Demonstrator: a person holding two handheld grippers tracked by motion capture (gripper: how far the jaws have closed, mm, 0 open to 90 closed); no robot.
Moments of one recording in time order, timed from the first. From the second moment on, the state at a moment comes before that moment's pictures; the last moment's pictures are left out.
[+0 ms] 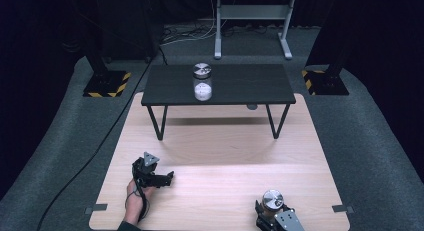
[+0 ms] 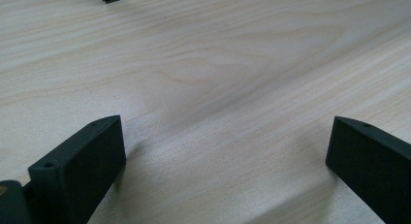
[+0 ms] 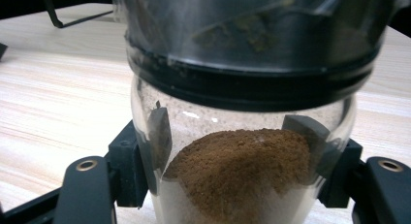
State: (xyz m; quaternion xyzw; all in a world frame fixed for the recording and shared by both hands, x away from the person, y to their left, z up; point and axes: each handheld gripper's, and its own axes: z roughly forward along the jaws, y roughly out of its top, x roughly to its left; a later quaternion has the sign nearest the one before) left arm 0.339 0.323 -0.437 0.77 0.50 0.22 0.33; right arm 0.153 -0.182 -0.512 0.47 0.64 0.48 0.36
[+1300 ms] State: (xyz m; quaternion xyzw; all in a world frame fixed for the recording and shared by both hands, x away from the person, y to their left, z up) left arm 0.339 0.323 -0.437 0.76 0.50 0.22 0.33; right arm 0.161 -0.190 -0.449 0.47 0.63 0.50 0.37
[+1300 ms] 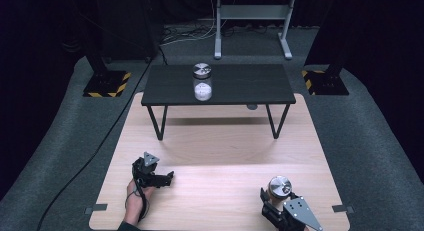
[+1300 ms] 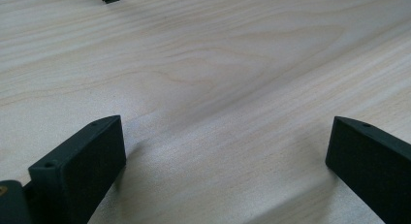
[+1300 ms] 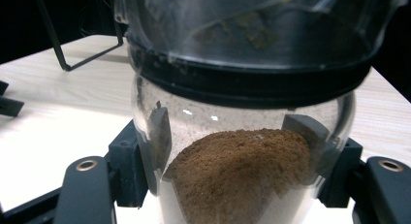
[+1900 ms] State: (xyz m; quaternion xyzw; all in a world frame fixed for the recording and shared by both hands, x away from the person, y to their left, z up) left arm 0.339 0.323 -0.437 0.77 0.50 0.22 0.33; right arm 0.175 -0.195 -0.417 0.45 0.63 0.51 0.36
